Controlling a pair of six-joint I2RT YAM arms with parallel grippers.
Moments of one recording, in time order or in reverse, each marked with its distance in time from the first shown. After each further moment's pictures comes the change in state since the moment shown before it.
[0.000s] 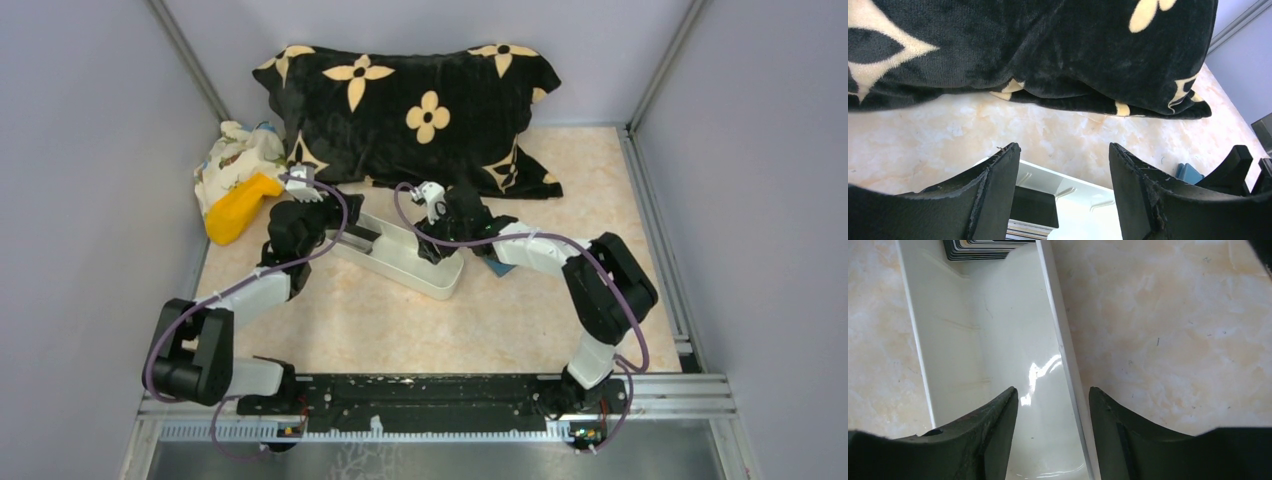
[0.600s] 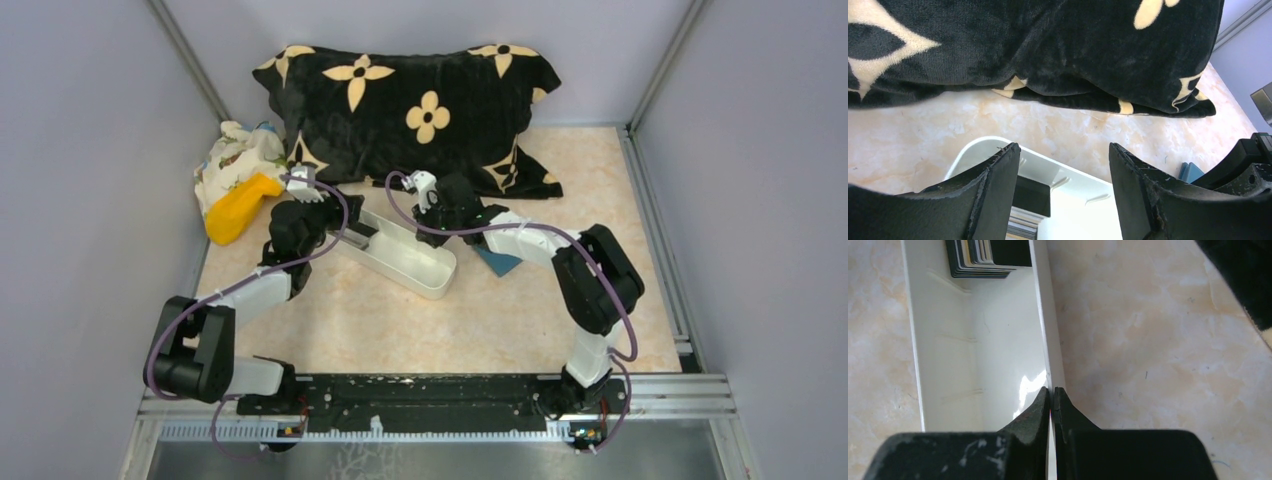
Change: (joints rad) left arm 0.000 0.015 -0.001 0.001 -0.007 0.007; right arm 0.000 0.083 0.122 -0.031 0.015 -0.006
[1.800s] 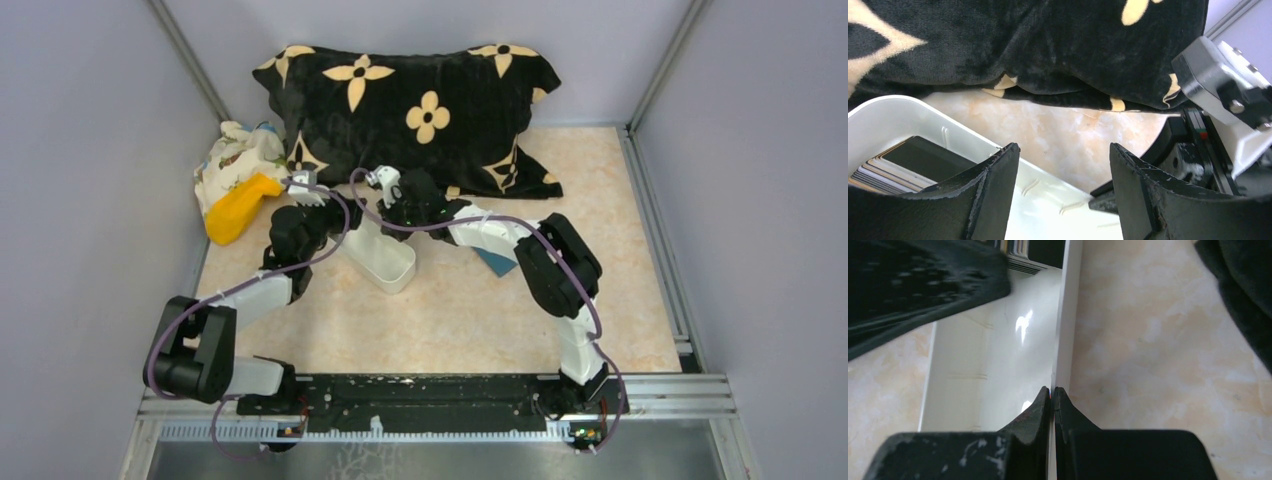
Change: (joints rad) left arm -0.009 0.000 -0.035 0.063 0.032 -0.007; right arm 0.091 0.234 0.275 0.029 -0.010 0.033
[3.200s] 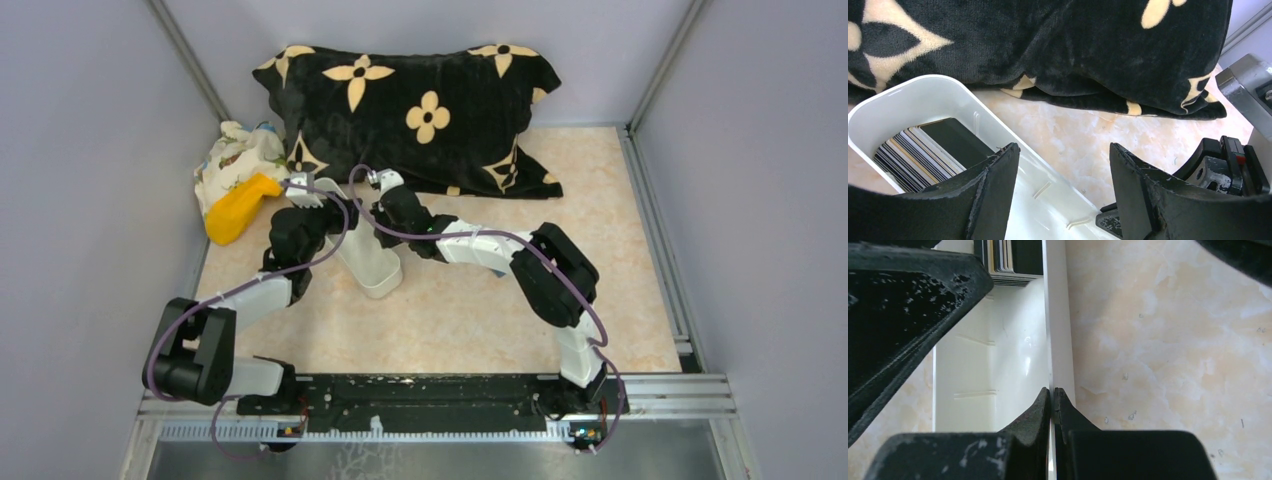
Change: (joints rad) left arm 0.000 -0.008 -0.015 0.000 -0.071 0.030; right arm 0.129 -0.032 -0.046 0.067 0.349 0.370
